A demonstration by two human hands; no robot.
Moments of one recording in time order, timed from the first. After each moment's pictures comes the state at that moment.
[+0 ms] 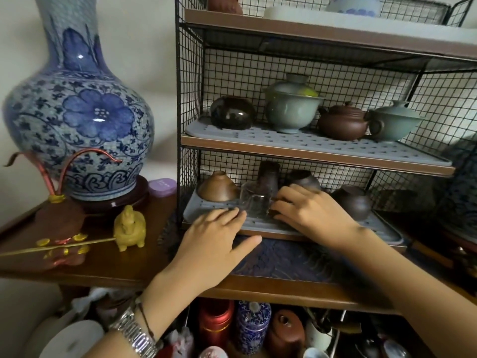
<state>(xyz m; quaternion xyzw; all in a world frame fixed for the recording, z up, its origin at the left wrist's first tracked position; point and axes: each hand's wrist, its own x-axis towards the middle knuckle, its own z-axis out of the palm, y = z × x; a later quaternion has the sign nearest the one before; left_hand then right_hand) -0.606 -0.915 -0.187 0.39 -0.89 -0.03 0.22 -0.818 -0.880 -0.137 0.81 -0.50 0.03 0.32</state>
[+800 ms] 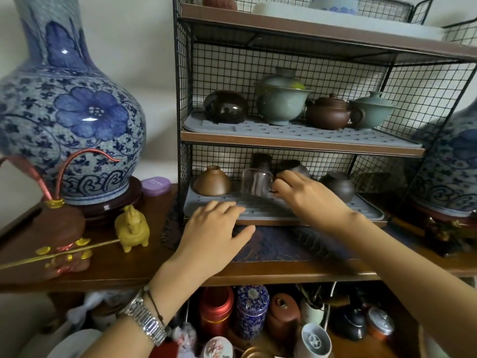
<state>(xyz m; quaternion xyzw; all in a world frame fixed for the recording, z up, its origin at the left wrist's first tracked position) -0.599 -0.921 -0.184 0.35 -0.90 -0.03 0.24 -0.801 -0.870 -0.135 0.76 -0.57 0.04 0.31</state>
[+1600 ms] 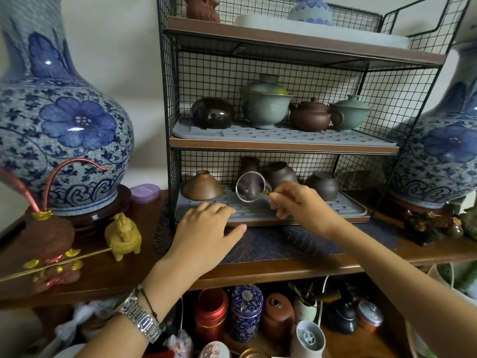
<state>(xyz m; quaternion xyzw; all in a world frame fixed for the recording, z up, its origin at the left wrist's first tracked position) -0.599 -0.924 -0.179 0.35 -0.91 -0.03 0.25 -0.802 -0.860 -0.148 0.61 -0.67 0.40 -0.11</state>
